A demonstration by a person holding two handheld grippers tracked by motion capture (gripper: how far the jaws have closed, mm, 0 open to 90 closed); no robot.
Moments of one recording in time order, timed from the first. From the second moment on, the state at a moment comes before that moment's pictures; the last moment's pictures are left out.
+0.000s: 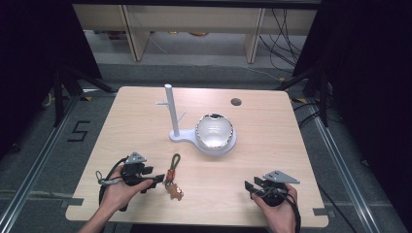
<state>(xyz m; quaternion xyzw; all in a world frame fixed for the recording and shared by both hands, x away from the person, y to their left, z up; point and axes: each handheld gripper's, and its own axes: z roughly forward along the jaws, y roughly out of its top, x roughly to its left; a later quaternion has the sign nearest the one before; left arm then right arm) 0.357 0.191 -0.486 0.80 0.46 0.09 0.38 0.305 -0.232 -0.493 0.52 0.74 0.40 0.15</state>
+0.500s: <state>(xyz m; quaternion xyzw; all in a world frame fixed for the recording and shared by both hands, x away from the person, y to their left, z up) 0.377 0.173 -0.470 0.82 0.48 0.08 0.31 0.303 -0.232 -0.490 0.51 0.76 0.37 0.16</state>
